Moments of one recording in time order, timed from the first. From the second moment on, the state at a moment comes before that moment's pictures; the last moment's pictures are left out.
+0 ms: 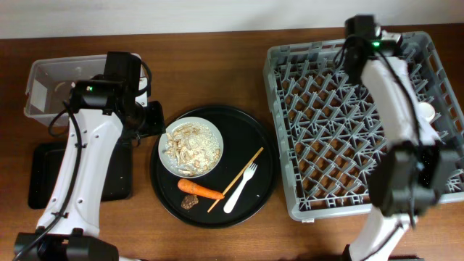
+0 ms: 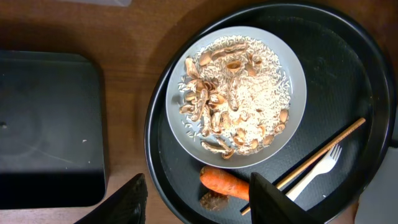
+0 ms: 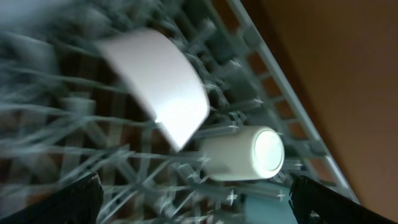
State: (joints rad) left arm -0.10 1.62 1.57 -1.27 0.06 -0.25; right arm -0.02 1.96 1.83 -1.01 0.67 0.28
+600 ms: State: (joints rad) left arm -0.23 1.62 1.57 -1.16 0.06 -0.27; right arm -0.02 1.72 1.84 -1.50 -0.11 0.09
